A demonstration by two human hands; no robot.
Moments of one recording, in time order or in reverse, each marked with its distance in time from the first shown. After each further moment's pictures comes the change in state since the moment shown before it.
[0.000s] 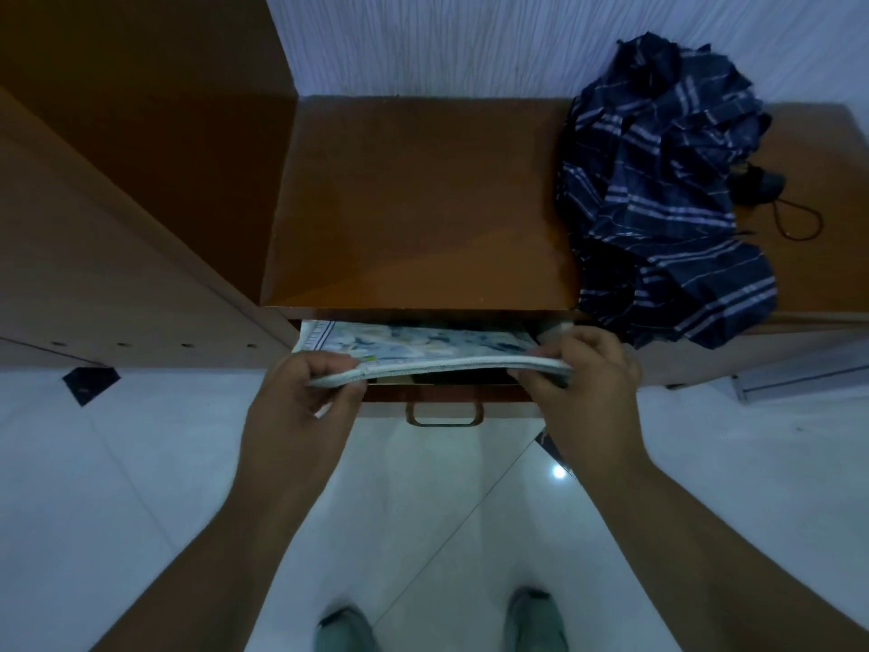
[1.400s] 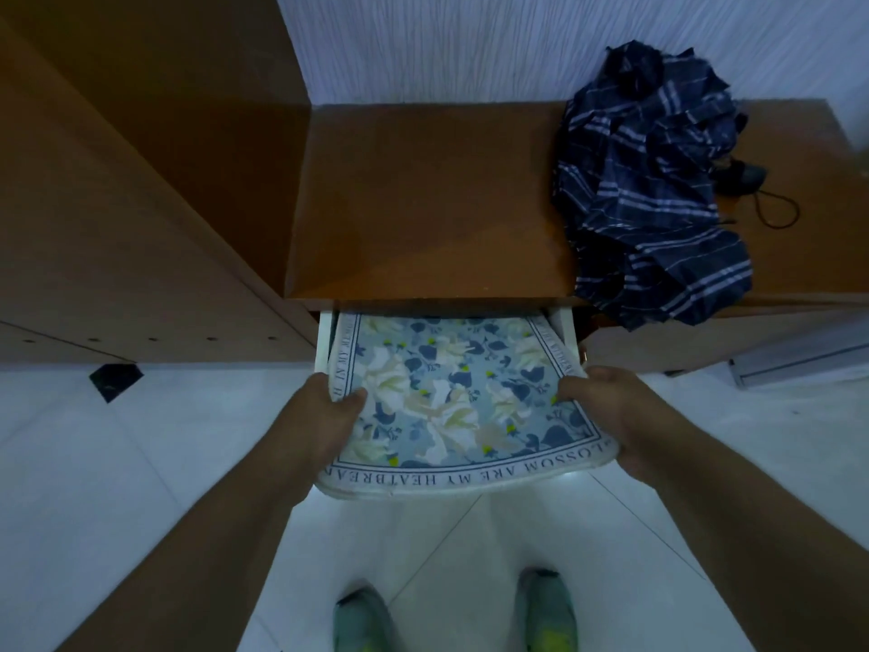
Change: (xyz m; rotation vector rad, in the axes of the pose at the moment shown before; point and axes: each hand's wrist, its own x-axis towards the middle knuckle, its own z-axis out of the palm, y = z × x) left_hand 0.005 -0.012 -0.016 -0.034 -0.340 -0.525; right_hand -0.014 -0.012 -0.050 0.478 -0.449 0.762
